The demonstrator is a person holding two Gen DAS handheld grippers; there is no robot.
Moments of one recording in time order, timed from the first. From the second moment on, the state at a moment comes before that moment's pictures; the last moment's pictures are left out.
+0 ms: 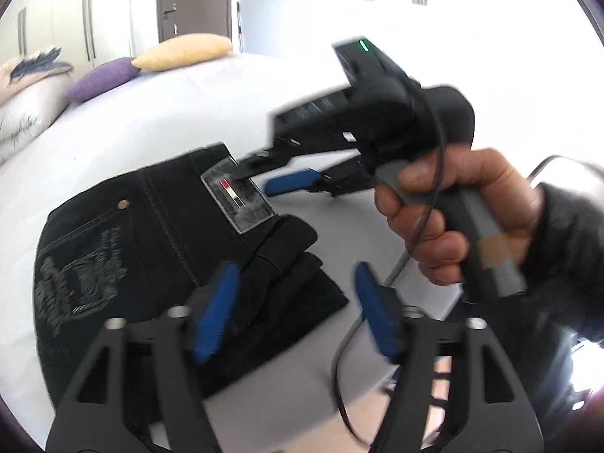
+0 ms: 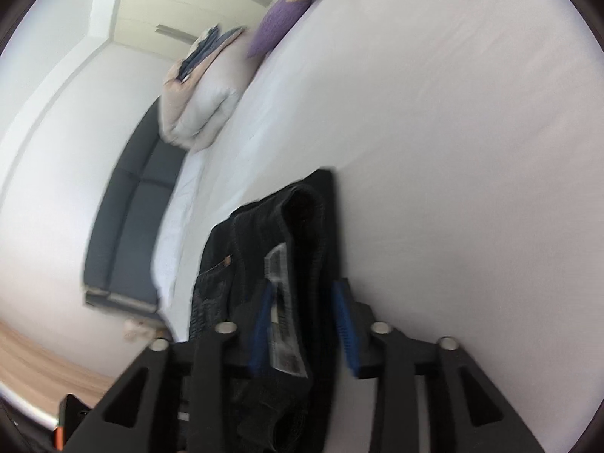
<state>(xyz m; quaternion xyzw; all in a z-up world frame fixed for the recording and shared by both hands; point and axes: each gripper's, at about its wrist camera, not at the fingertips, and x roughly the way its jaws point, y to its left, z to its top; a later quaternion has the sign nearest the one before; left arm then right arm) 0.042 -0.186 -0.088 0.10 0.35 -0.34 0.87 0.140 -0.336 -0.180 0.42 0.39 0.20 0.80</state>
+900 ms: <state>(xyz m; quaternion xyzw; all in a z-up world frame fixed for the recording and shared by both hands) 0.157 -0.051 -0.144 0.10 0.41 -0.17 0.89 0.113 -0.263 -0.184 0.36 0.43 0.20 0.81</state>
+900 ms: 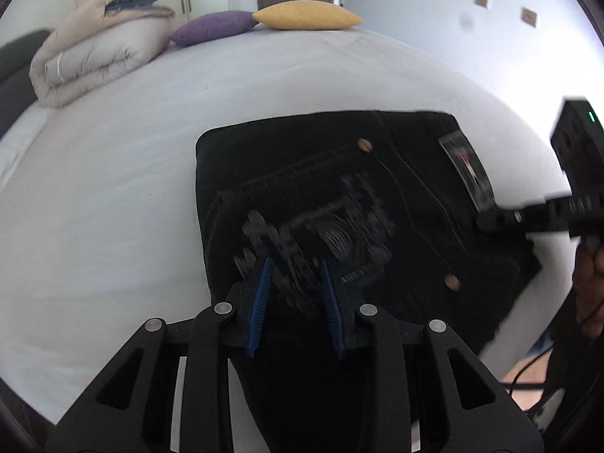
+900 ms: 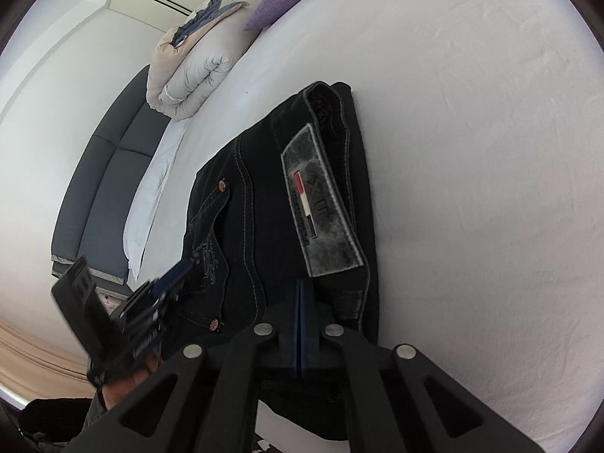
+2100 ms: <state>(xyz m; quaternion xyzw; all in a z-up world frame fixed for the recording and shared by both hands) 0.161 0.042 -0.126 -0.18 0.45 -0.19 0.86 0.105 -0.324 -0.169 0.40 0.41 0.17 0.80</state>
